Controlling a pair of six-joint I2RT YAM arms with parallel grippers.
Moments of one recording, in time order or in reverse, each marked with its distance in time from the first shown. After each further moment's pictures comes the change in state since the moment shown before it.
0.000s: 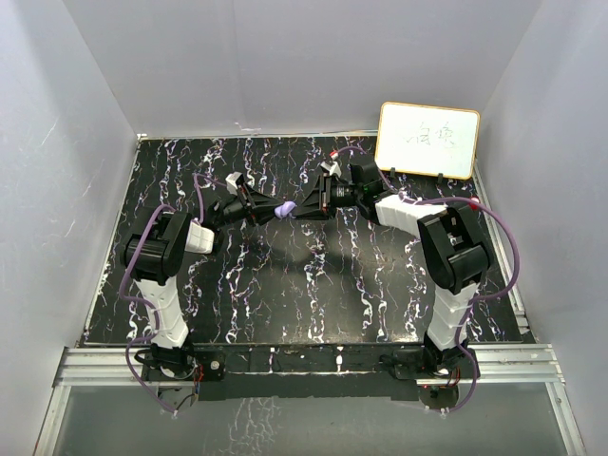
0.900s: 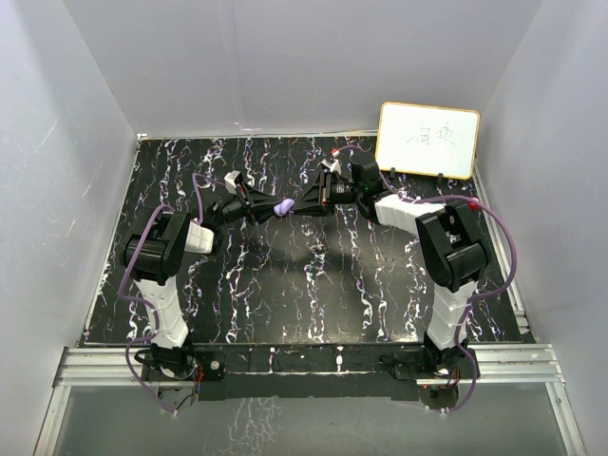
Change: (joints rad) left arm 0.000 0.000 -0.001 0.038 -0.008 -0.030; right arm 0.000 0.020 0.010 0.094 -0.007 0.127
